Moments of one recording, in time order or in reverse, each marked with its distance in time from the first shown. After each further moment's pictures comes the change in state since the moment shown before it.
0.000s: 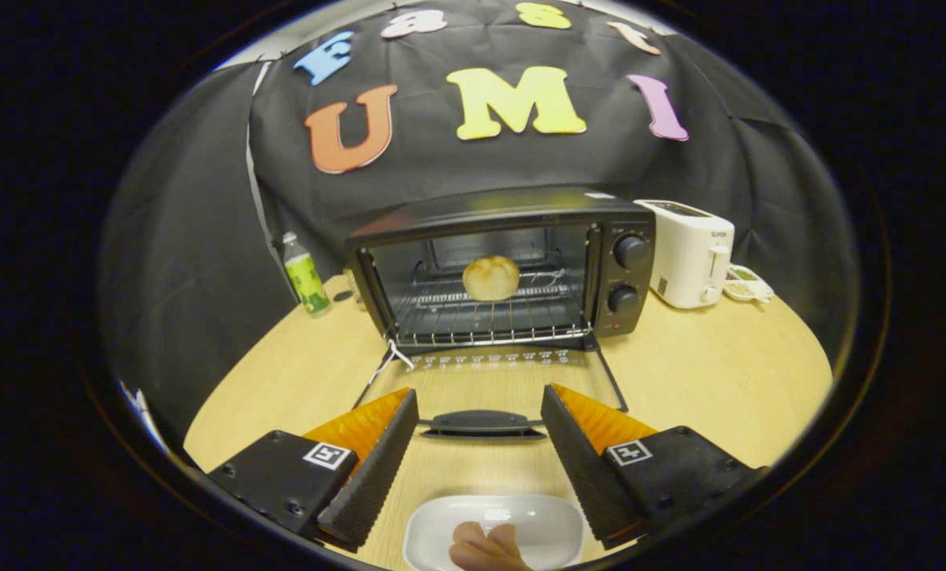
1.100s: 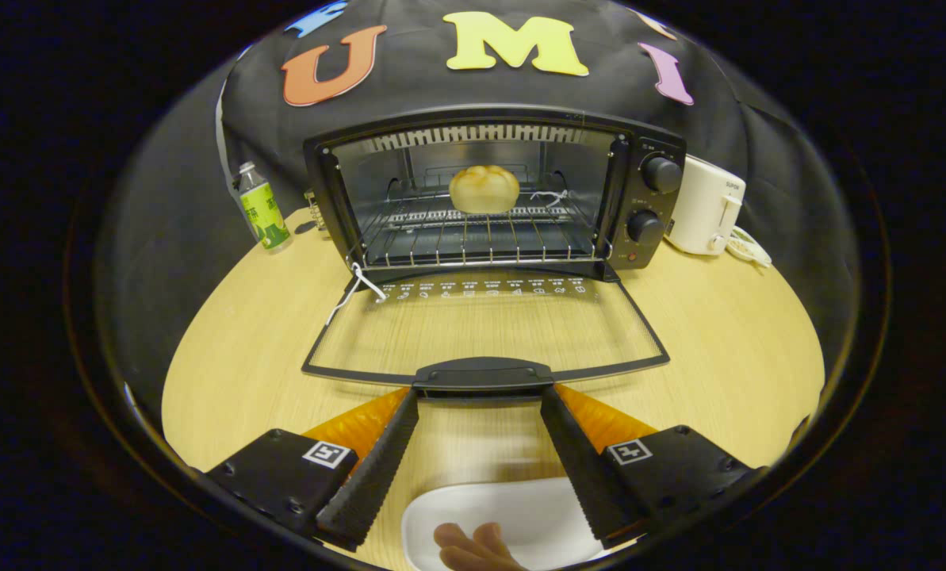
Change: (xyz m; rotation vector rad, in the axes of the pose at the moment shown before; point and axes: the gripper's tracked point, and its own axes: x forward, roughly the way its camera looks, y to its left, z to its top) arm 0.040 0.001 -0.047 0.024 0.218 -0.120
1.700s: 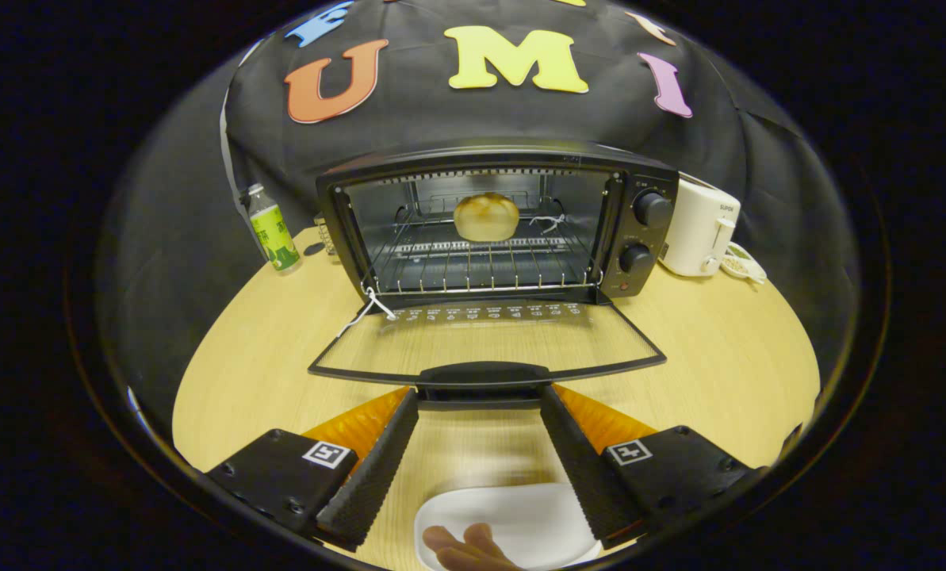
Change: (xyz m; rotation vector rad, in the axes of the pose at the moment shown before) arm -0.024 0.000 0.032 0.010 -0.066 0.032
